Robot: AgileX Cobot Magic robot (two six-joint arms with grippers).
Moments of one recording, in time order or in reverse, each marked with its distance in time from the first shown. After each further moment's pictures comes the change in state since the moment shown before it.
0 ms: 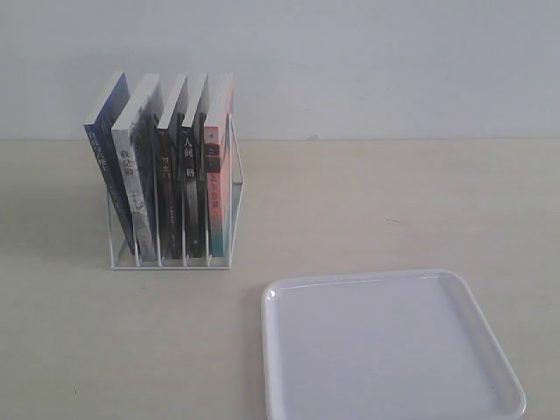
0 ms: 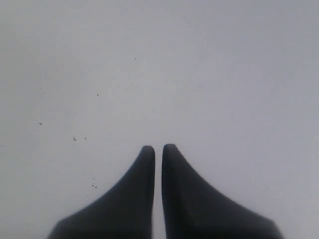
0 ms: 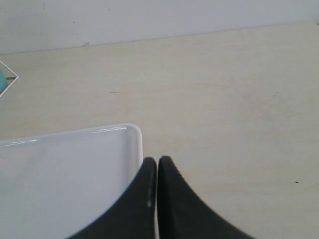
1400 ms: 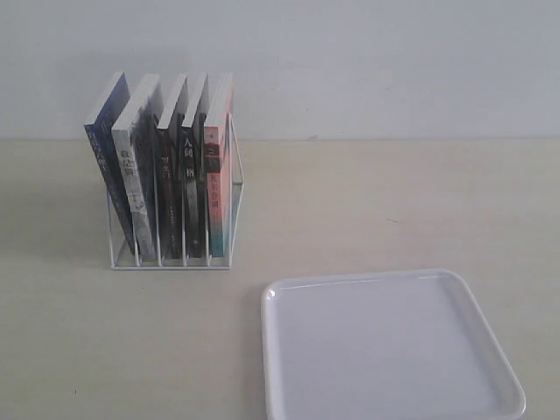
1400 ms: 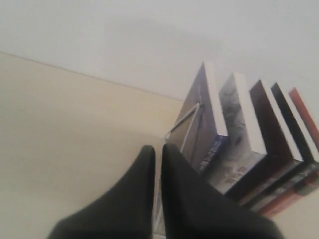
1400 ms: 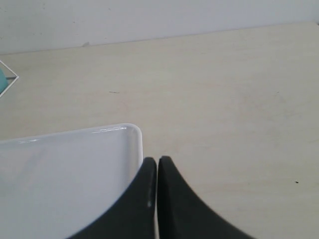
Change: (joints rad) left arm -0.137 0.924 -0.599 0.798 0.739 -0.613; right arm 0.000 0.000 0.000 0.000 0.000 0.000
